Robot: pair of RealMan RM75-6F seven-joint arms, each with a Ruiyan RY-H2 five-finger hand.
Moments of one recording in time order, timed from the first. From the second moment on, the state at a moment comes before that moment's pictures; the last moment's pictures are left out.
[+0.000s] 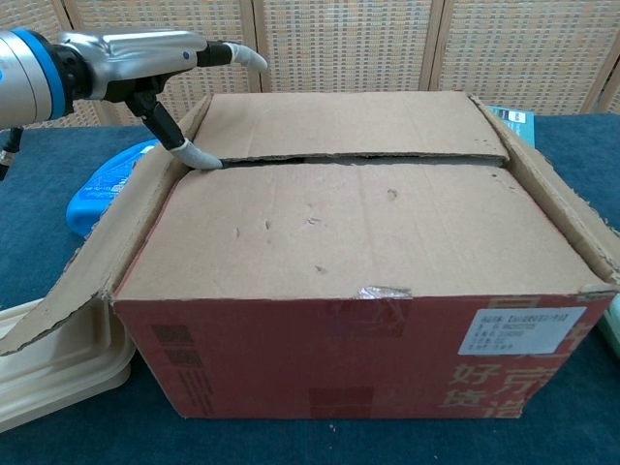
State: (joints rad) left arm -0.89 -1.31 -0.19 -1.73 1.05 0.97 0.47; right arm 0.25 -0.98 0.16 -1.77 -1.36 1.33 0.00
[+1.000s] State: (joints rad) left arm -0.84 -1.36 -0.26 -1.63 1.28 1.19 0.33; right arm 0.25 -0.98 0.16 -1.78 -1.36 1.34 0.00
